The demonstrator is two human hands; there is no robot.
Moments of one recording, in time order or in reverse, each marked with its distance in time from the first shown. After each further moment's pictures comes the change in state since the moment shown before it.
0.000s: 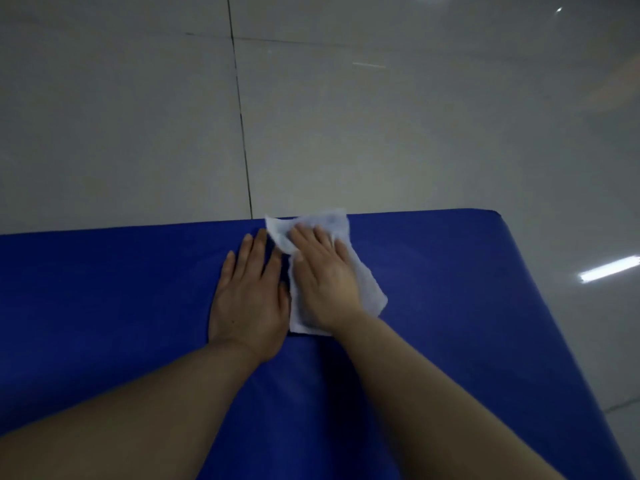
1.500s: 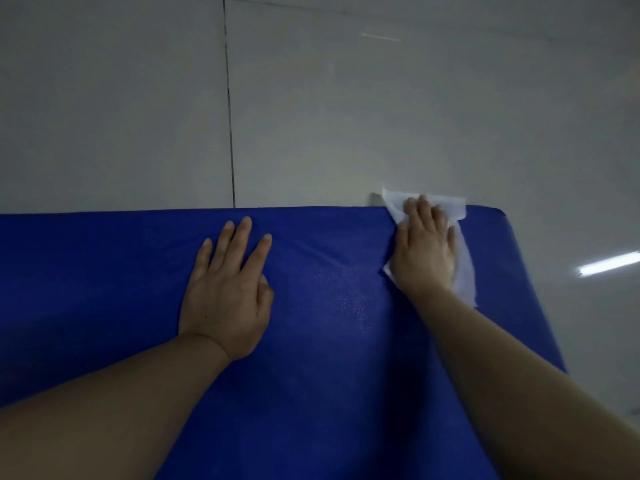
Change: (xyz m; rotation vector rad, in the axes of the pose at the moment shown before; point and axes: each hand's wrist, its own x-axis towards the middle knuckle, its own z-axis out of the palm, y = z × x) left_hand 0.009 -0.008 0.009 0.061 0.020 0.027; right_hand 0.008 0.117 -0.057 -0.242 0.031 0.495
